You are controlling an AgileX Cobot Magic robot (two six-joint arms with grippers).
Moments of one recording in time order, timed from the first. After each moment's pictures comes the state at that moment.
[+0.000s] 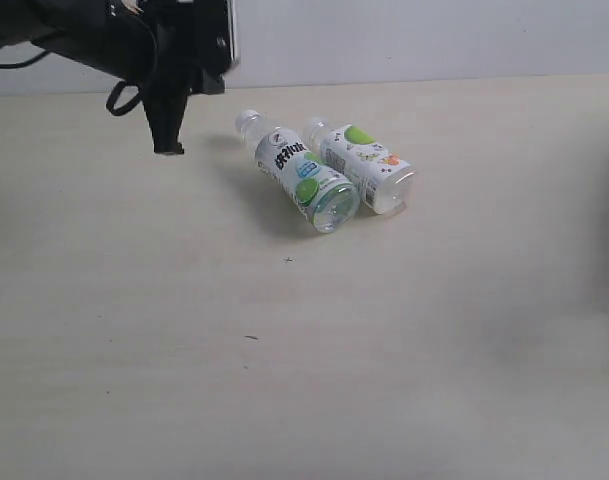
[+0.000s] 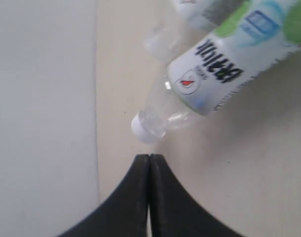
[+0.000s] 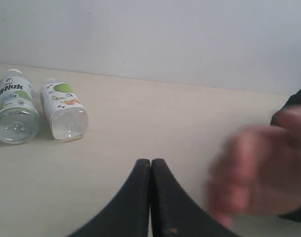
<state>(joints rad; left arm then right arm) -0.45 1.89 -1.35 -0.39 0.34 1.70 0.27 0.01 -0.01 -0.08 0.30 0.00</state>
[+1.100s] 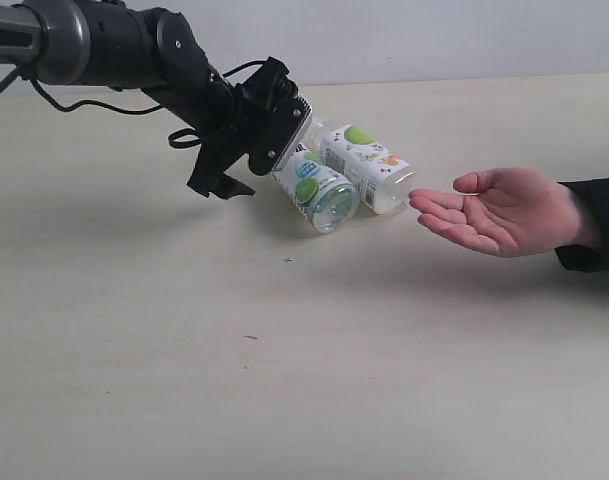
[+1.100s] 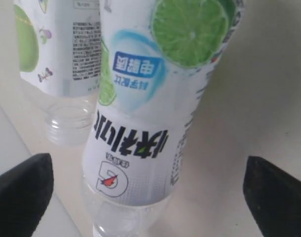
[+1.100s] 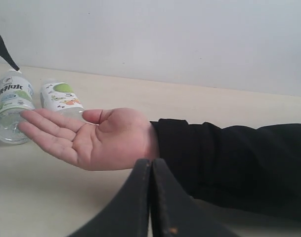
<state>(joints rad) -0.51 2.20 -1.59 -0.35 0.47 2.10 0.27 0.01 -0.01 -0.08 0.30 0.00</state>
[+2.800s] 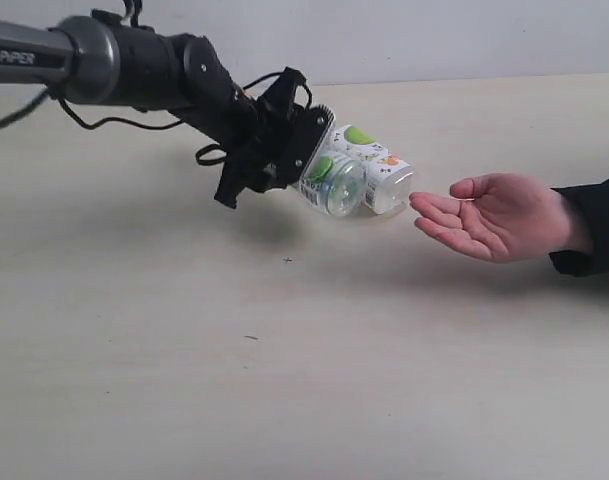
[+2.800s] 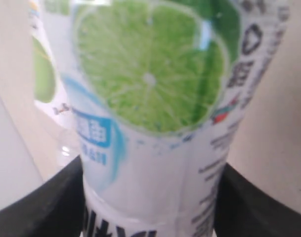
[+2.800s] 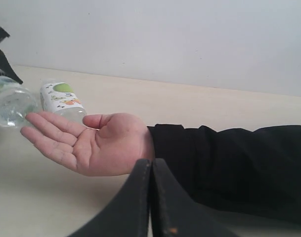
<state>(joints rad) -0.56 2.21 -1.58 -0.39 0.41 2.04 0.27 0.01 -0.01 -0.08 0.30 0.00</state>
